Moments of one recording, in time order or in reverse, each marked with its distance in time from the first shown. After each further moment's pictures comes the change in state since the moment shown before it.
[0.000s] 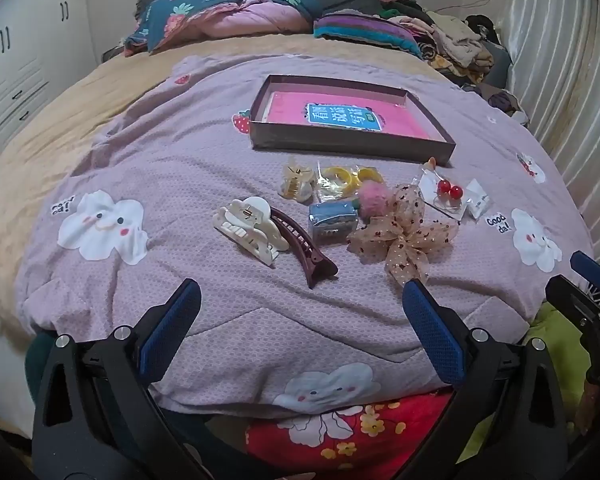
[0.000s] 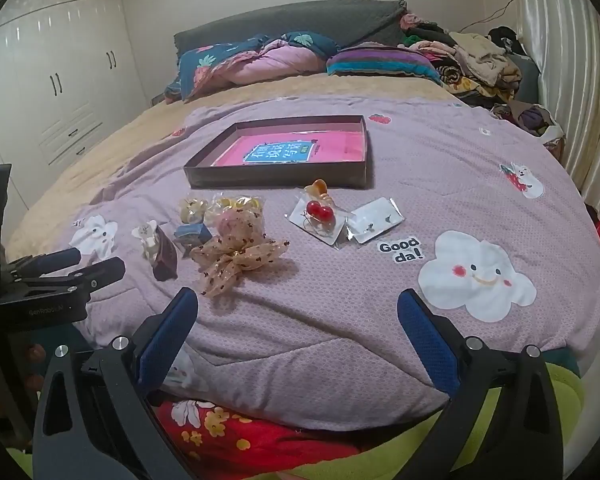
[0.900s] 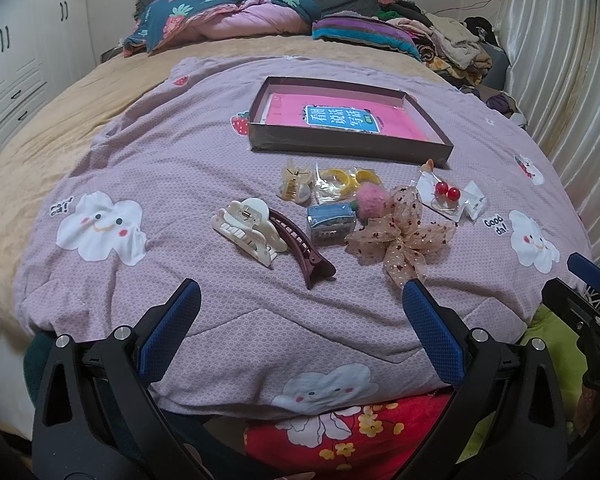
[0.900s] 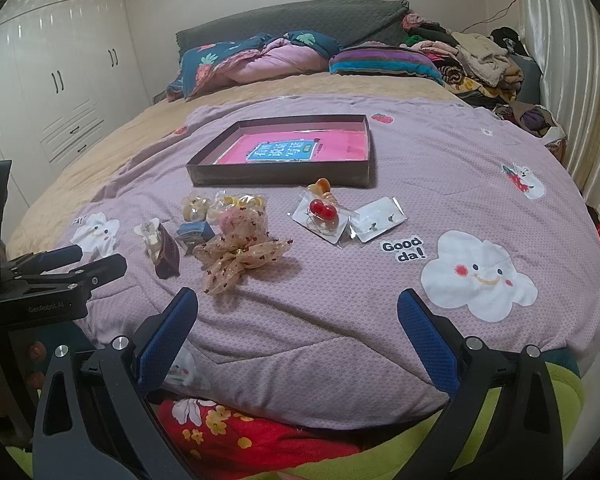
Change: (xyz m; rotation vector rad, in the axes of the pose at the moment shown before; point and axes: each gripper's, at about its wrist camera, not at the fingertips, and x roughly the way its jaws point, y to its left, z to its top) left arm -0.001 -0.005 0.001 -0.002 -0.004 -0.007; right arm 0.000 0.003 0.002 -0.002 0.001 0.002
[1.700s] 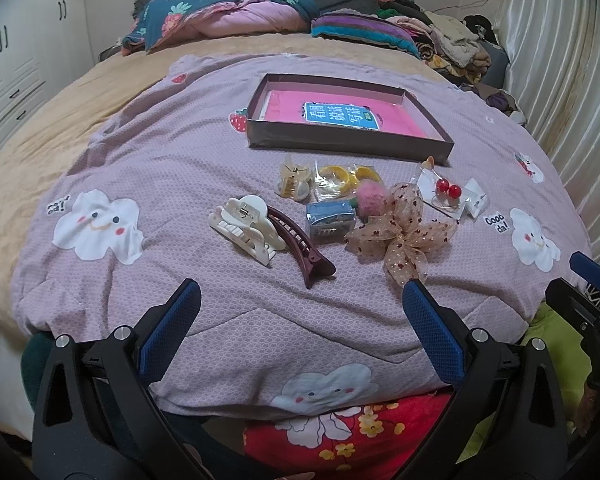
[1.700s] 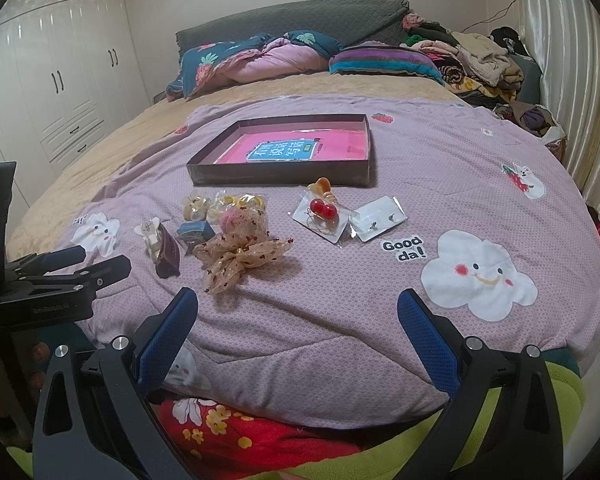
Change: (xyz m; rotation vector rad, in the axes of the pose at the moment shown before) left arm -0.001 -0.005 0.000 0.001 0.002 -0.001; right arm -0.001 0.002 -0.001 -0.001 0.000 0.002
